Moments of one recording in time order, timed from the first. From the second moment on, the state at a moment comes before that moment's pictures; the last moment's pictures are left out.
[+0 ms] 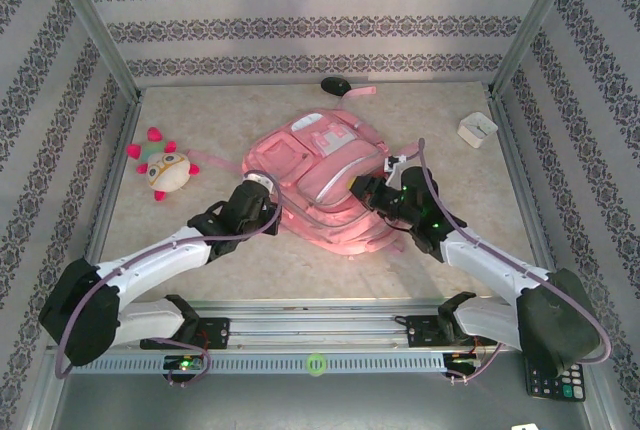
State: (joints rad) left arm -0.65 1.20 0.65 -0.21 -0.13 -0.39; right arm 0.50 1.14 0.54 0.27 -0.37 1.13
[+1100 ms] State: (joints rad) left arm -0.53 0.98 0.70 -0.37 -0.29 -0.38; right arm 1.08 1.64 0.84 0.51 0.29 1.24
